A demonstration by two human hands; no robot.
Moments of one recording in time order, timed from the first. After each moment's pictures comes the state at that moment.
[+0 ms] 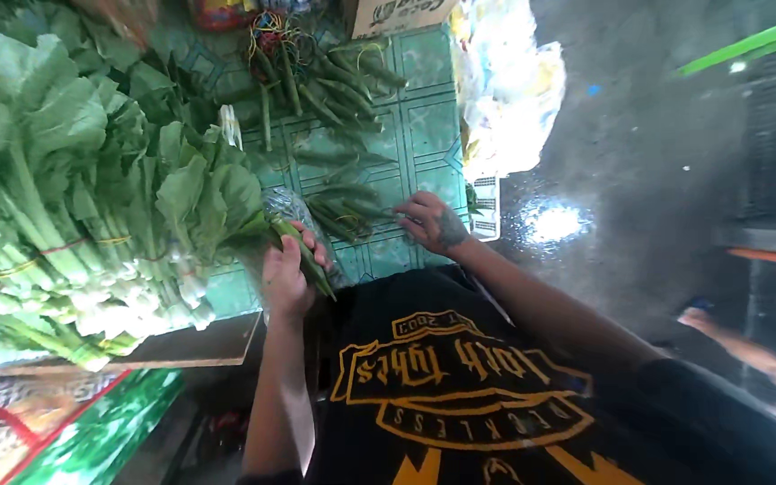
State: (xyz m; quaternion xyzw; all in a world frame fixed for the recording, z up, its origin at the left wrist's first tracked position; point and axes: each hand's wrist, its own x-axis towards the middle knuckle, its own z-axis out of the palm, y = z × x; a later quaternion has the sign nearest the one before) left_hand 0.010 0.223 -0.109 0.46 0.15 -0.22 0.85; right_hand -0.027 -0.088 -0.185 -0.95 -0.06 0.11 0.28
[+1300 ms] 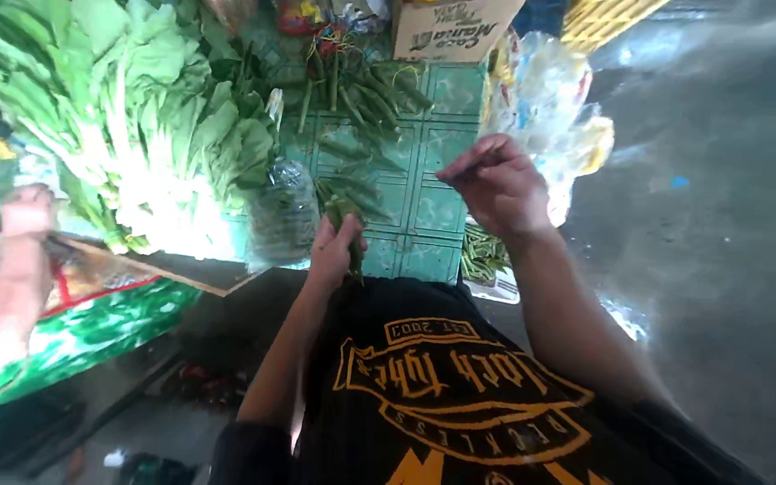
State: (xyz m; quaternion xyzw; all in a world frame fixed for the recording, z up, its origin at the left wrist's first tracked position) left_hand -0.047 0.115 -0.085 0.59 0.19 -0.19 0.76; right_hand 0.026 -0.159 -0.073 -0.53 -0.04 0.08 0.85
